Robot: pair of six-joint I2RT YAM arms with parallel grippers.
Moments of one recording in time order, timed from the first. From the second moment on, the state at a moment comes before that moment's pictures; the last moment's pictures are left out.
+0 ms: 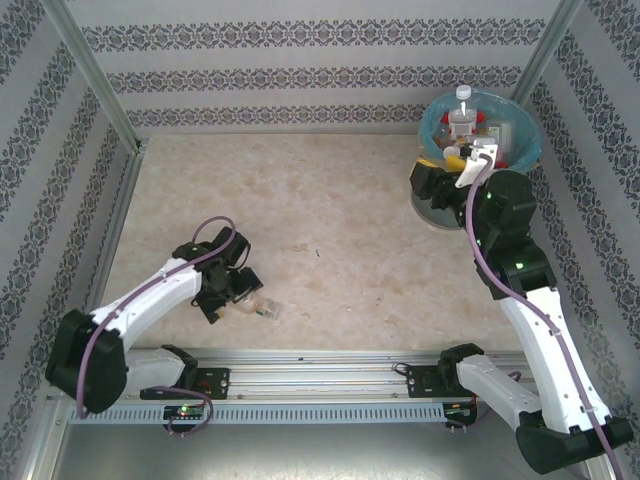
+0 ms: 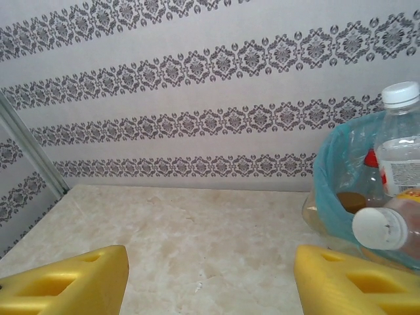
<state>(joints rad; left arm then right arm) -0.44 1.27 0.79 -0.94 0.10 -1.15 0.23 0.89 1.14 -0.38 -0.07 0.23</state>
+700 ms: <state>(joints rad) -0.42 1.50 0.84 -0.70 0.16 -0.95 0.23 0.87 1.11 -0.40 -0.01 0.19</state>
